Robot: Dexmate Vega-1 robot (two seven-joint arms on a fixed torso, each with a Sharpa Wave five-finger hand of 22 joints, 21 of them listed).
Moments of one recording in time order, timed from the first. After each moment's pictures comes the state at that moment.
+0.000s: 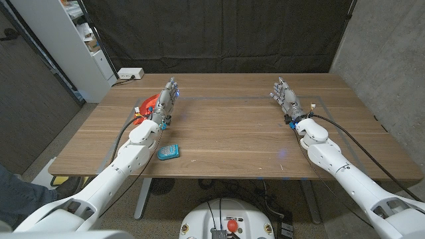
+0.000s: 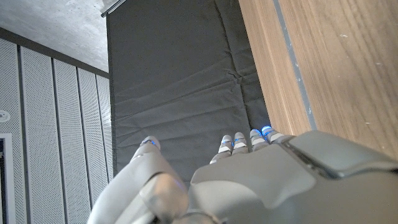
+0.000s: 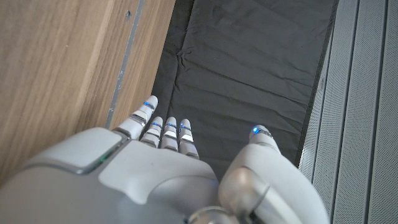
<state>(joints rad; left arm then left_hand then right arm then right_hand) 0.84 0.47 0.33 -1.29 -0.62 -0.28 -0.06 0.23 -0.06 0.28 0.05 0.23 -0.09 0.11 0.19 0.17 -0.14 0.08 0.21 0.21 -0.16 0.09 0.19 0.17 -0.17 -0.01 0.21 0.17 -0.85 -0.47 -0.33 -1.30 0.61 0.27 0.04 0.28 -0.06 0.21 0.02 0.31 0.10 0.08 0.20 0.18 0.05 0.08 0.20 0.18 -0.01 0.02 0.20 0.24 0.21 -0.04 0.22 0.17</state>
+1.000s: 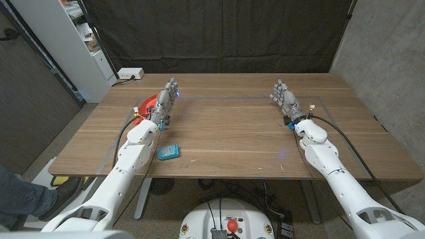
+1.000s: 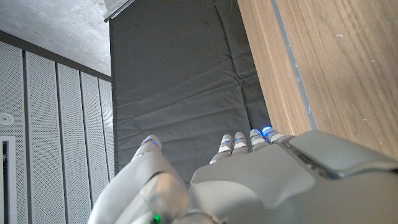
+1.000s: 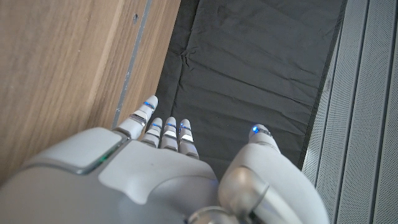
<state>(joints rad) 0.90 0.31 0.08 -1.32 -0.42 -0.19 -0.21 0.24 -0.05 0.28 0.04 0.23 -0.09 0.10 0.19 0.17 -0.14 0.08 0.21 0.20 -0.16 0.09 0.19 0.18 -0.17 0.00 0.21 0.17 -0.91 -0.30 -0.11 -1.35 0.39 0.16 0.13 0.28 -0.06 0.21 0.02 0.32 0.10 0.08 0.20 0.18 0.05 0.09 0.20 0.18 -0.02 0.02 0.20 0.23 0.21 -0.04 0.22 0.17</state>
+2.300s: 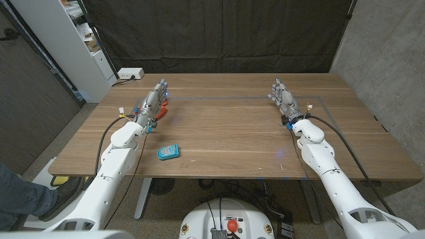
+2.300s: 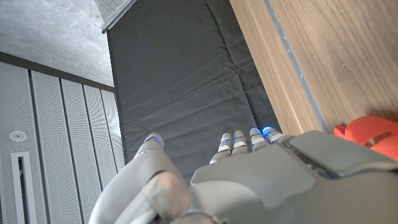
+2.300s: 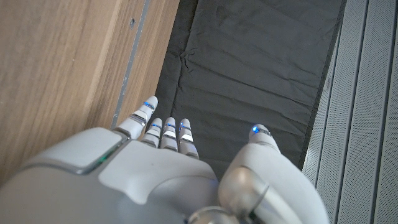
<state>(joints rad) 0.98 0.35 -0.03 -1.42 -0.34 -0.17 -0.26 0.26 -0.03 0.29 0.03 0.23 -0.07 0.10 0.19 0.17 -0.12 0.08 0.21 0.20 -0.15 0.09 0.19 0.18 -0.17 0.00 0.20 0.17 -0.90 -0.23 -0.07 -1.34 0.32 0.15 0.16 0.28 -0.06 0.21 0.02 0.32 0.10 0.08 0.20 0.18 0.05 0.09 0.20 0.18 -0.03 0.03 0.20 0.22 0.21 -0.04 0.21 0.17</state>
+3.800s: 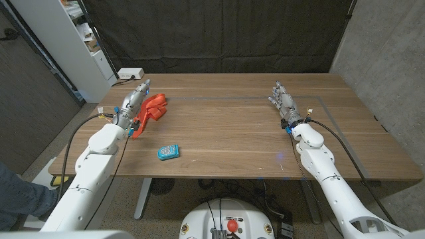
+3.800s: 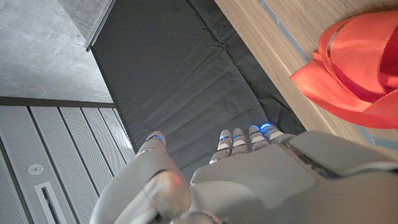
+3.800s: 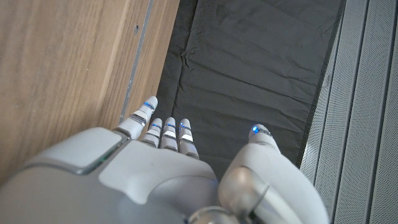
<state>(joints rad) 1.11 0.43 -0.13 -1.58 -0.18 -0.19 -0.15 0.27 -0.02 0.30 0.01 0.23 -0.04 0.09 0.19 0.17 -0.10 0.06 0.21 0.19 -0.14 0.08 0.19 0.18 -0.17 0.00 0.20 0.17 -0.96 -0.22 -0.06 -1.40 0.32 0.15 0.13 0.28 -0.06 0.21 0.02 0.32 0.10 0.08 0.20 0.18 0.05 0.09 0.20 0.18 -0.03 0.03 0.20 0.22 0.21 -0.04 0.20 0.17</state>
